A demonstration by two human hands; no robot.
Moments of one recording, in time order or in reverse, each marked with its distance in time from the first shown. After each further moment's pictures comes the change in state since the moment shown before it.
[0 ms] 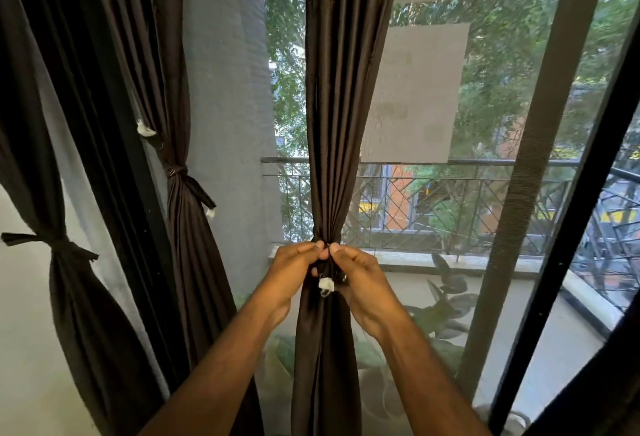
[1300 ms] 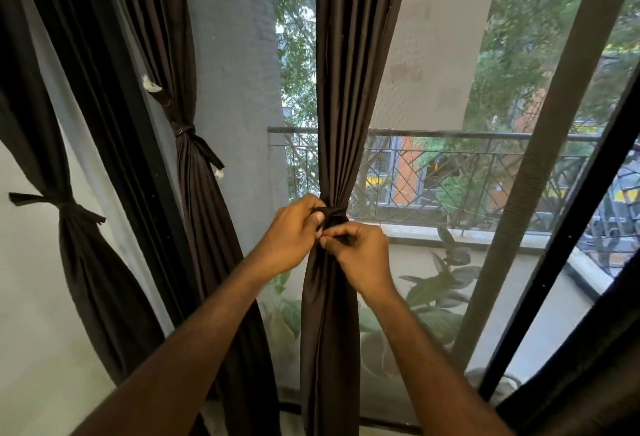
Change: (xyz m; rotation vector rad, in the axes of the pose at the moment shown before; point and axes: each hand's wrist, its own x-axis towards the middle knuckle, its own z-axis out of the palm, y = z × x) left_hand 0.001 0.002 -0.022 0.728 -0.064 0.508; right_hand 0.003 0.026 -0.005 -0.565 0.126 -0.294
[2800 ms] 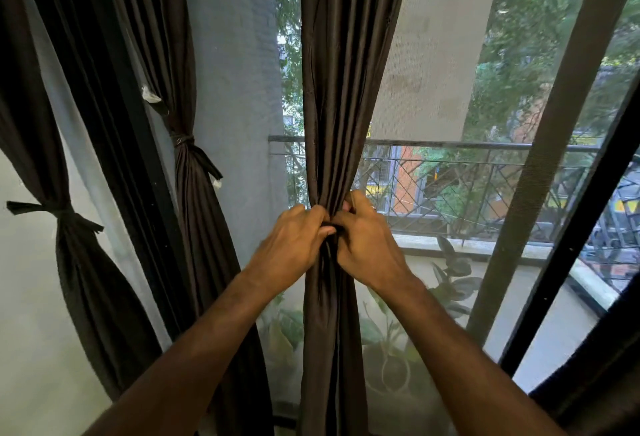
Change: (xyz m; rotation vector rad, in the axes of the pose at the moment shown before) left_hand -0.004 0.000 0.004 0.398 0.157 0.395; right_hand 0.029 -0.023 -0.024 -0.652 -0.113 -0.592
